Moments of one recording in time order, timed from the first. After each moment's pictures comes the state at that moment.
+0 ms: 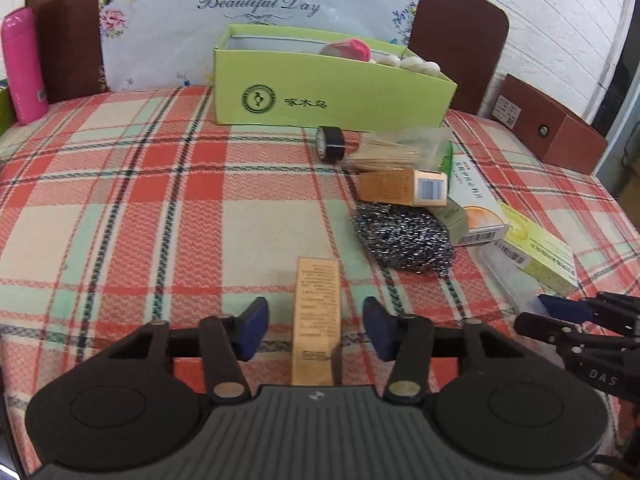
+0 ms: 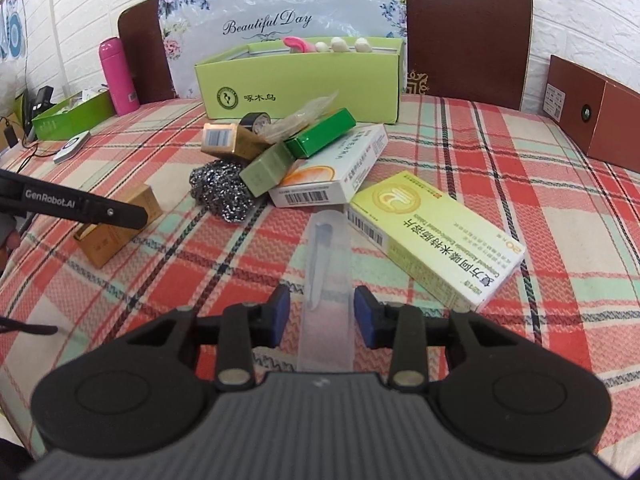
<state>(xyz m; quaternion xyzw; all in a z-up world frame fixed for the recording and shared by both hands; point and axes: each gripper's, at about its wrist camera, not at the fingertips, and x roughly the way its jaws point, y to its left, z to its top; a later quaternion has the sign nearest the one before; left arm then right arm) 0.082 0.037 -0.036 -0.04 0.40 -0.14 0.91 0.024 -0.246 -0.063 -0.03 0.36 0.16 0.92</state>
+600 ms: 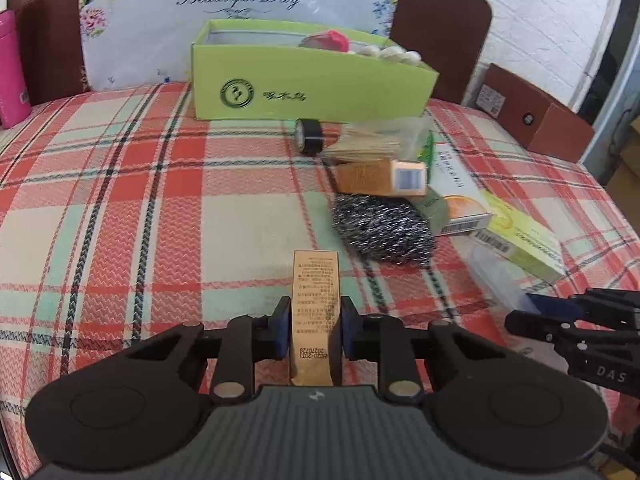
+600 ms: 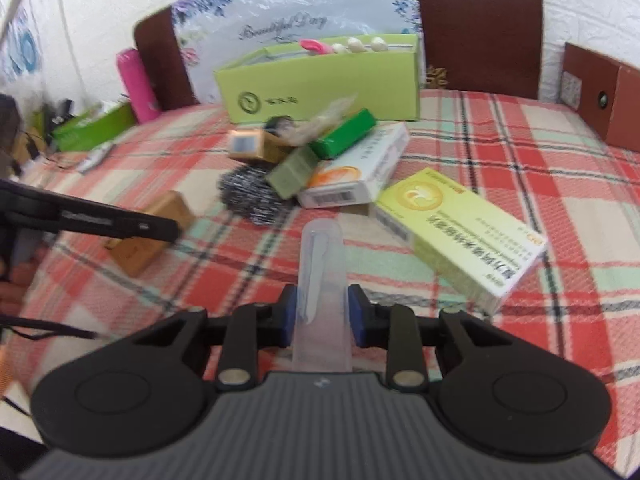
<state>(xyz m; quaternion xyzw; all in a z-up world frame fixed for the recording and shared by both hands) 0.078 0.030 -0.031 -0.03 0.40 -0.16 0.90 0.017 -0.251 -0.050 0.02 0.36 0.22 0.91</state>
